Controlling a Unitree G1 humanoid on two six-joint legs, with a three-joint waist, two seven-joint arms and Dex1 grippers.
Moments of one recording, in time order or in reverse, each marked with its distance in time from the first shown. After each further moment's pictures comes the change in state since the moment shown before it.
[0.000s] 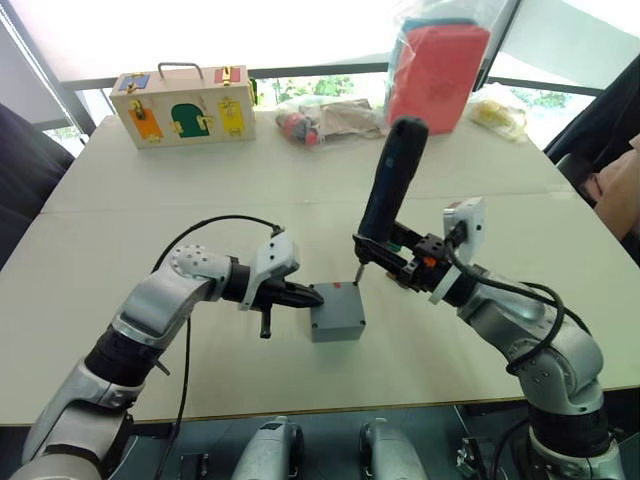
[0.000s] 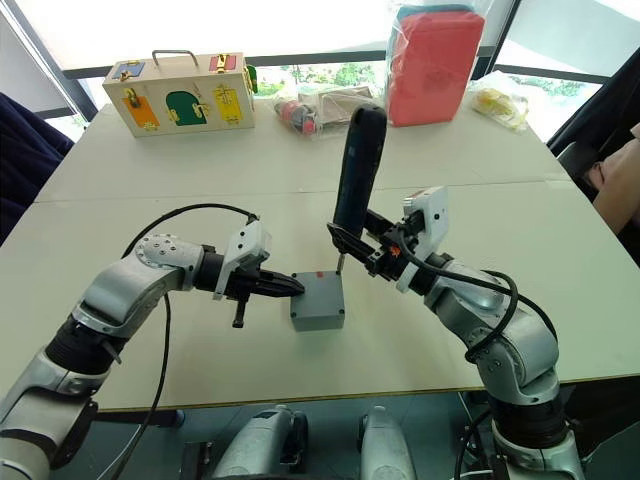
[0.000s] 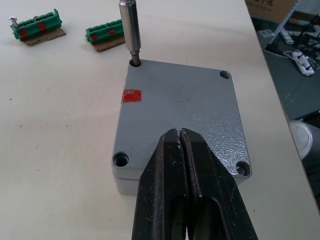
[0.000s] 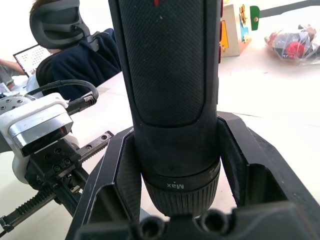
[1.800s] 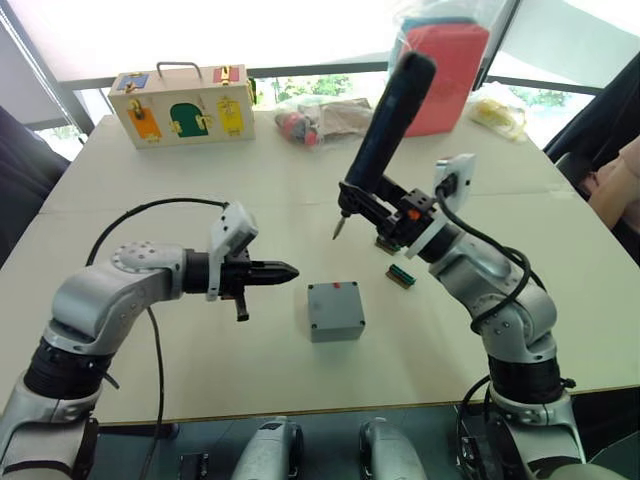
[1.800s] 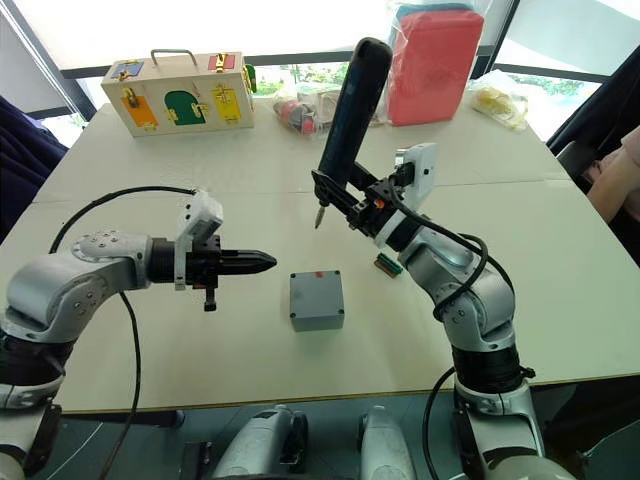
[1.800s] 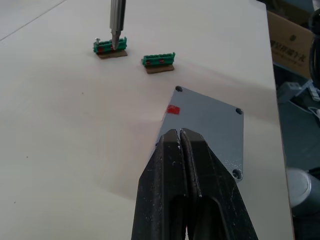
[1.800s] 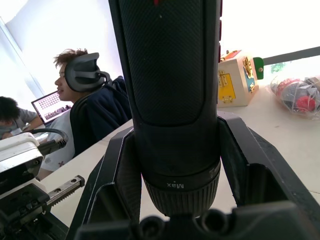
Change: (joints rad) left arm 0.066 0.111 0.201 -0.156 -0.291 0.216 0.195; right arm -0.219 0.129 0.023 0.199 0.018 -0.086 -0.044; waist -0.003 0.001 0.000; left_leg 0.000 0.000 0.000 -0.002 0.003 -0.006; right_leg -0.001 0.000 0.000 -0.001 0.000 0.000
